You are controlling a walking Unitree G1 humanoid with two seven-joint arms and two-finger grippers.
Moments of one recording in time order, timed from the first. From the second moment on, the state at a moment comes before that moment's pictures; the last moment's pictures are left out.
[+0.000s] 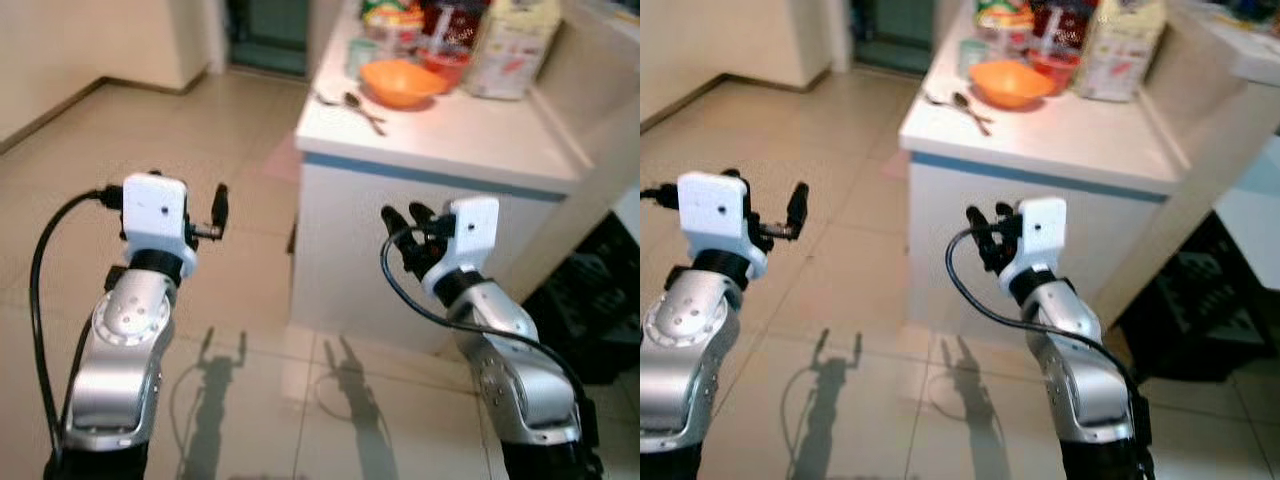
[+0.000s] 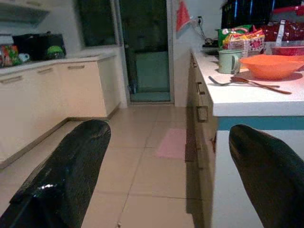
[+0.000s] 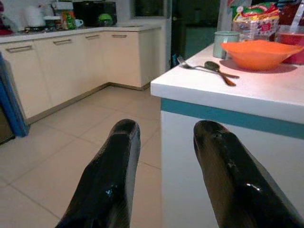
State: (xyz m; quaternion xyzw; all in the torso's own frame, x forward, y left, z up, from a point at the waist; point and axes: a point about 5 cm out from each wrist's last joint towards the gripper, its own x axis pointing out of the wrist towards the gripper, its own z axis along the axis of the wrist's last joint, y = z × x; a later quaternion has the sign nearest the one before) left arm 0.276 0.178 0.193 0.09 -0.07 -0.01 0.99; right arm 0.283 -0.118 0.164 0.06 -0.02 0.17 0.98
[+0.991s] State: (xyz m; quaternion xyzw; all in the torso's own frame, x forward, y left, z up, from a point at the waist) left arm 0.281 0.166 0.198 0.08 -0.08 -0.02 0.99; right arm 0.303 -0.134 0.180 0.03 -0.03 0.18 0.98
